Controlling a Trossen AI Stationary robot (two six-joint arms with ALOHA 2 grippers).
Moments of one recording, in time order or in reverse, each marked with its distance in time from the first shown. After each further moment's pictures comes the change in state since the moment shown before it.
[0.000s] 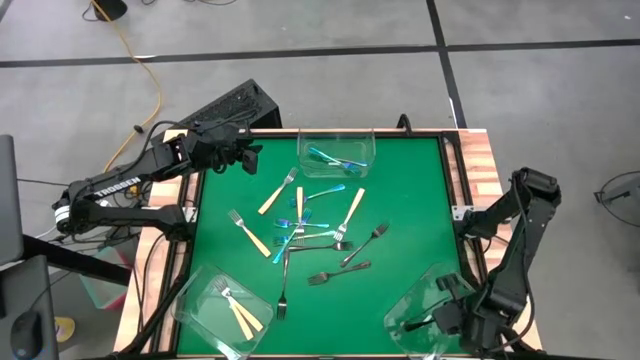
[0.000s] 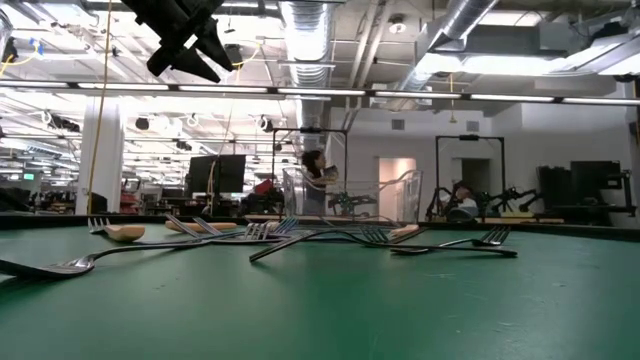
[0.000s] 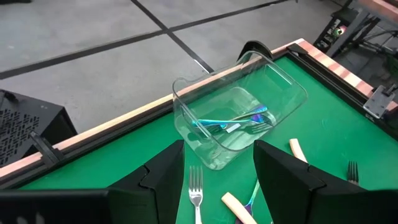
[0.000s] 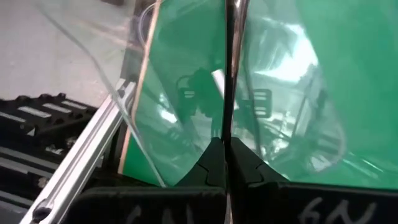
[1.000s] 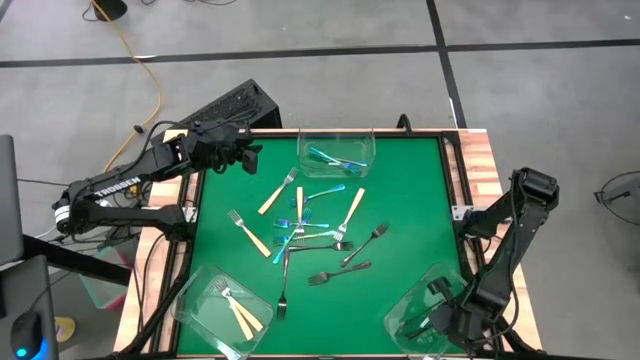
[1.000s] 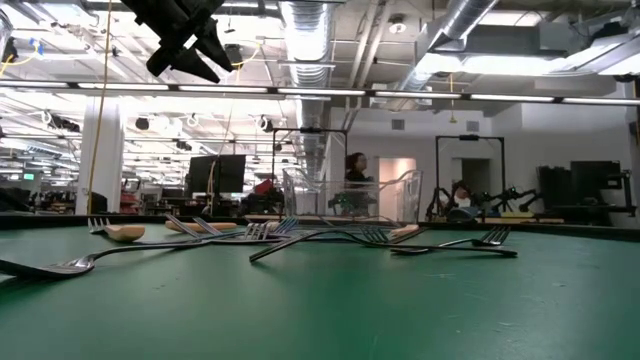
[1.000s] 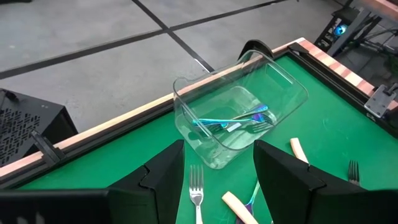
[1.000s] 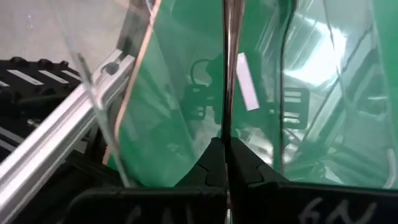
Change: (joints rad) left arm 0.000 0.000 0.000 -0.003 -0.002 0.000; right arm -0.045 0.000 -0.183 0.215 -0.115 -0.155
